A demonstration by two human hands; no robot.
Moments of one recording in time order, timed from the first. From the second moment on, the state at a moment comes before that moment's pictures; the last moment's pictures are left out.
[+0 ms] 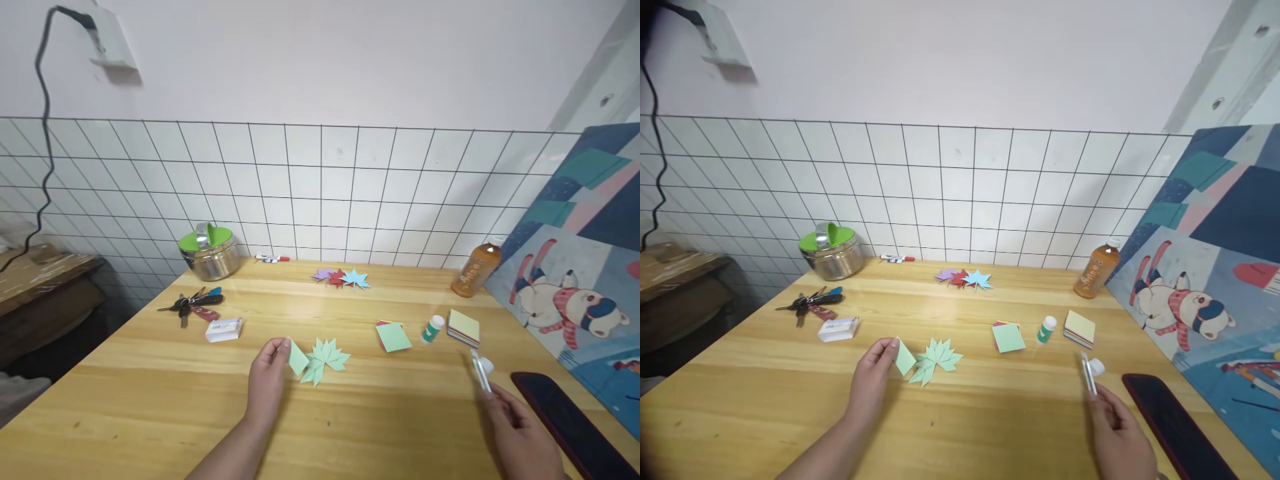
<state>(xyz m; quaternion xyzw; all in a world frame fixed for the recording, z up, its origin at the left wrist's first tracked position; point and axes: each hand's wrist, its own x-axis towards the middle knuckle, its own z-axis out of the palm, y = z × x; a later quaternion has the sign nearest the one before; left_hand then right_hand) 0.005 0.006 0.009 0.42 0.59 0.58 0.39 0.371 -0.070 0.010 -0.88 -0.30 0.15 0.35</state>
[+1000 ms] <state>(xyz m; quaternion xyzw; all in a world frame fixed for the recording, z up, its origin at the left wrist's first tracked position) 0.024 0.013 0.005 0.58 0.48 0.53 0.39 0.213 -0.015 -0.002 -0.58 -0.54 0.30 0.53</state>
